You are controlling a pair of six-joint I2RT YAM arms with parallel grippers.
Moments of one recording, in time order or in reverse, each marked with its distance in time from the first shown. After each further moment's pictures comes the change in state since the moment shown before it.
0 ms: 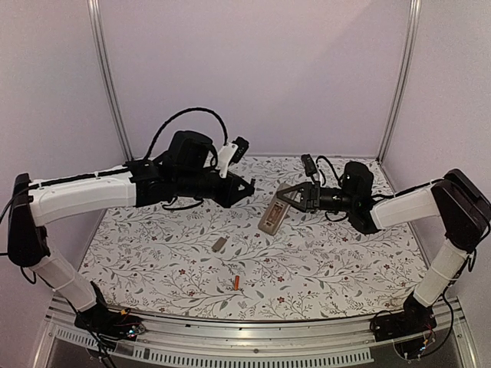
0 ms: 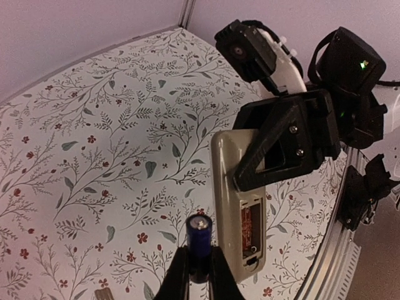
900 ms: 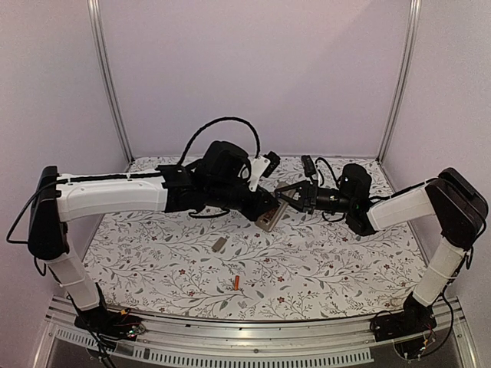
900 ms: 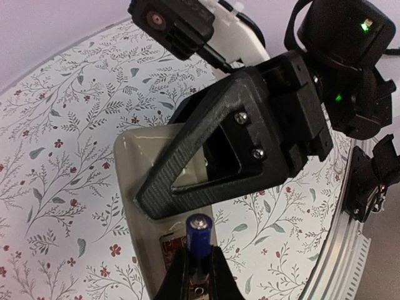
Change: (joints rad) left arm -0.128 0.192 0.140 -0.004 -0.062 0.029; right arm 0.014 0.047 0.000 0.083 0.071 0.116
